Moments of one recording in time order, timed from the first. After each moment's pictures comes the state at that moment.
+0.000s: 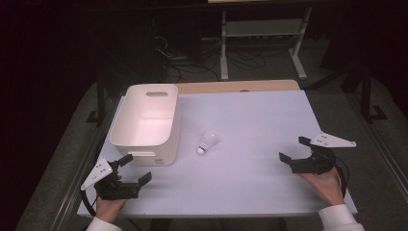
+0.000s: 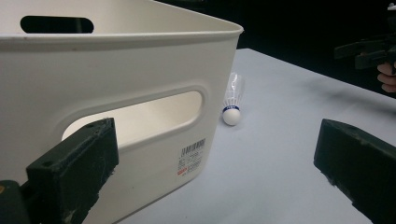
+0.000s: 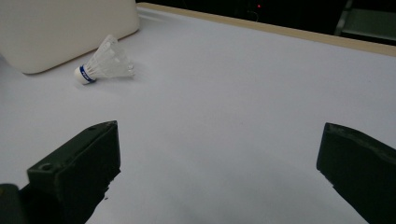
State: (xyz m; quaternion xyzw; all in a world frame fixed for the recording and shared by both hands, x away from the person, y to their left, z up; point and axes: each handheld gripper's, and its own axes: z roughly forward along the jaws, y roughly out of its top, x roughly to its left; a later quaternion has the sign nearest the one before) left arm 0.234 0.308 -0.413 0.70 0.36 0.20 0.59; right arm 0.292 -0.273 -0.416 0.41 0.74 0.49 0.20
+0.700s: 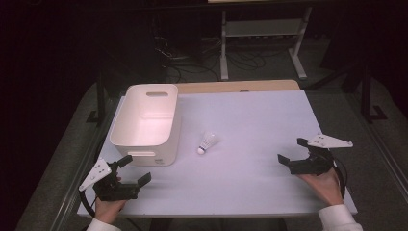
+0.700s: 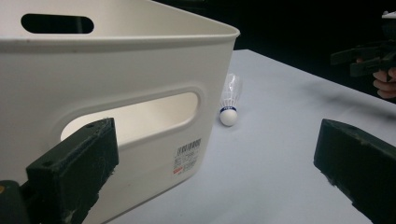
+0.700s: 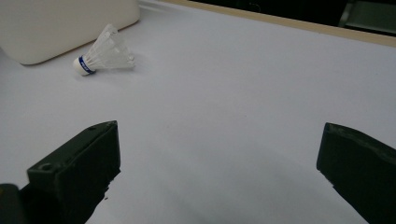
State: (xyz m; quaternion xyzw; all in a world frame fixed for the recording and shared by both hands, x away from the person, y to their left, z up) left arm 0.230 0.307 -0.408 0.70 0.37 0.20 0.58; right arm 0.293 -0.270 -0.419 0.41 0.75 0.48 0.20
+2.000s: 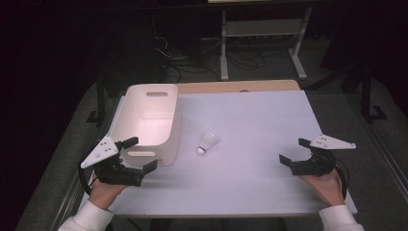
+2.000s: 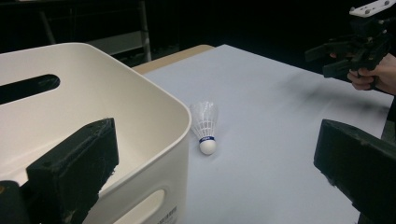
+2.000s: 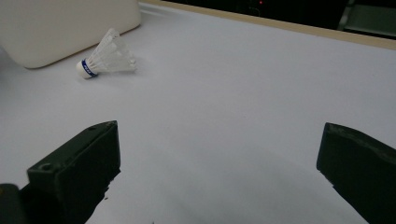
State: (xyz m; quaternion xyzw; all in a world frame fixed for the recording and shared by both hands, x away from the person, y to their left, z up) left arm 0.249 0.275 -0.330 0.76 0.30 0.19 0.55; right arm 0.289 -0.274 -0.418 0.41 0.75 0.49 0.20
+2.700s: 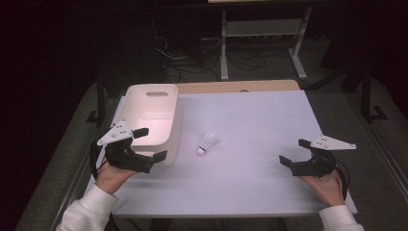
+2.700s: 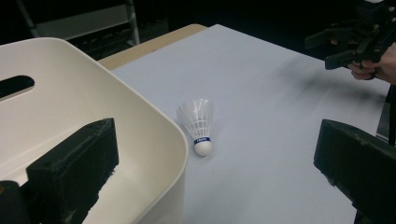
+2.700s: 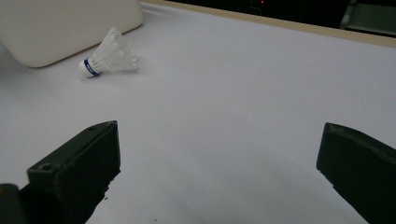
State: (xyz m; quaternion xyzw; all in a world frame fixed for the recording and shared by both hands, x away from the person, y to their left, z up) left arm 0.278 0.252 -0.313 0.79 0.30 0.16 0.51; right arm 0.287 -0.274 -0.419 0.41 0.75 0.49 0.19
